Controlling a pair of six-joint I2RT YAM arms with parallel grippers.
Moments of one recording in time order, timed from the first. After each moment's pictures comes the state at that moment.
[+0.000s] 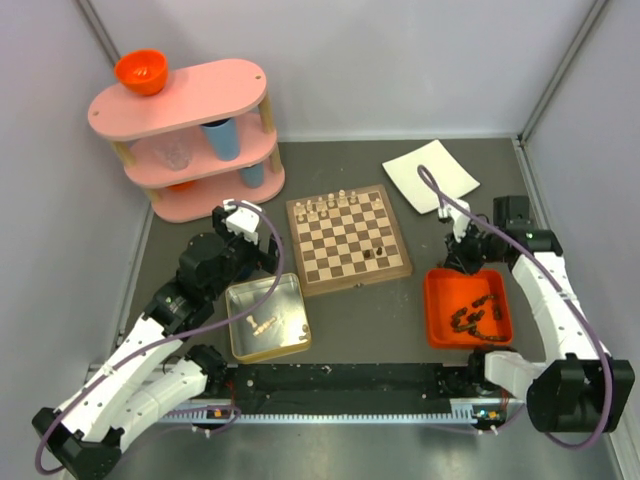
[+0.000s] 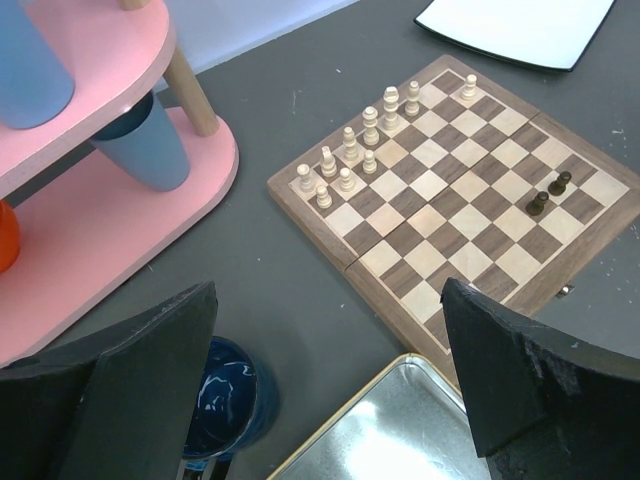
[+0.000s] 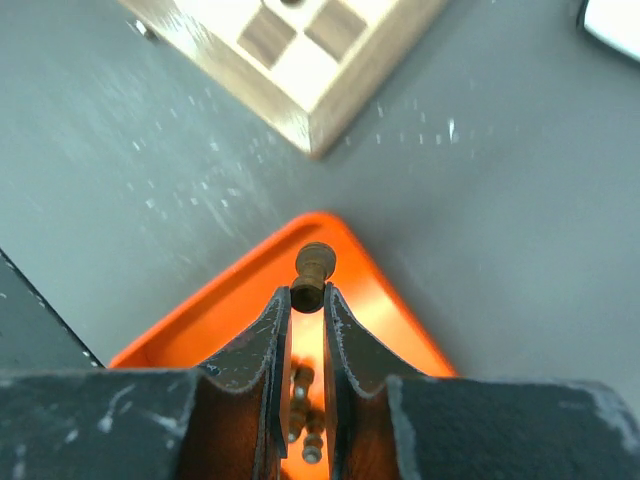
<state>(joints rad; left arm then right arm) -0.60 0.70 0.75 -0.25 -0.15 0.08 -0.01 1.07 0.89 -0.90 -0.55 -0.74</state>
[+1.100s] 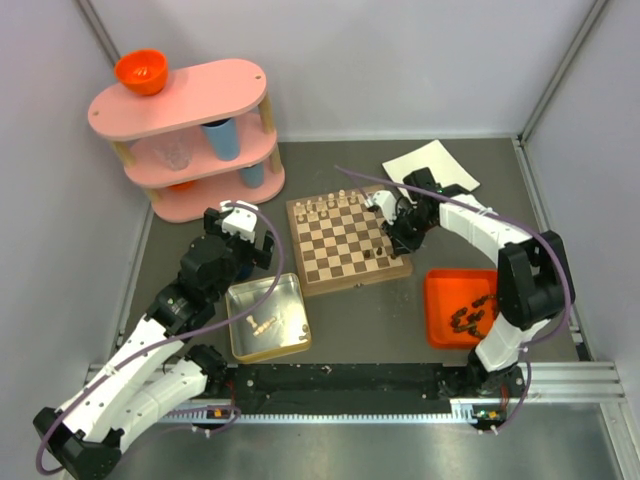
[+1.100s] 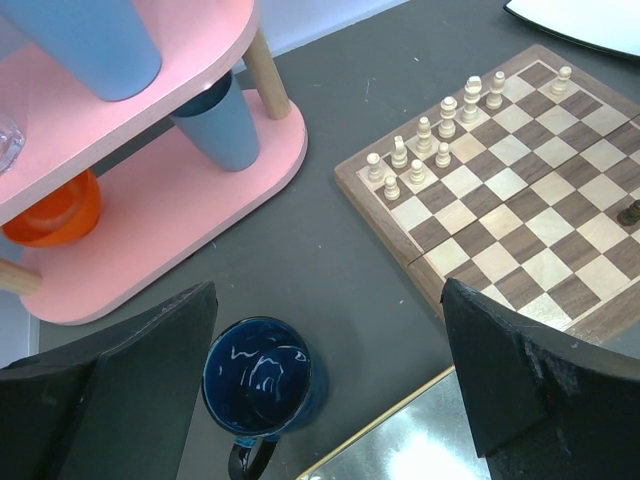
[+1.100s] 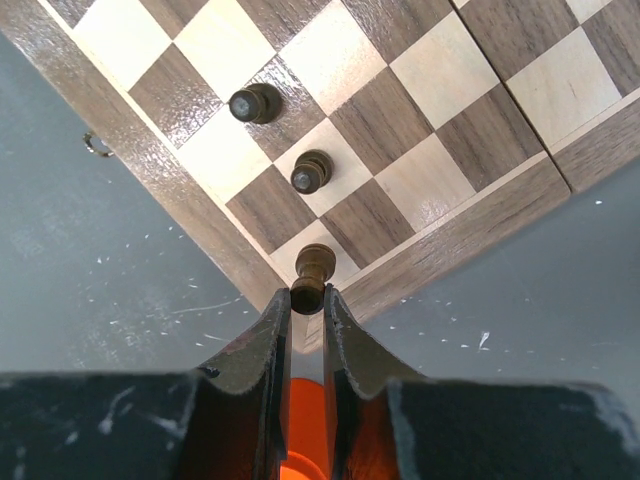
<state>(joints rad) -0.60 0.69 0.72 -0.23 -0.31 0.12 0.38 1.68 1.22 -0.76 -0.39 -0.62</state>
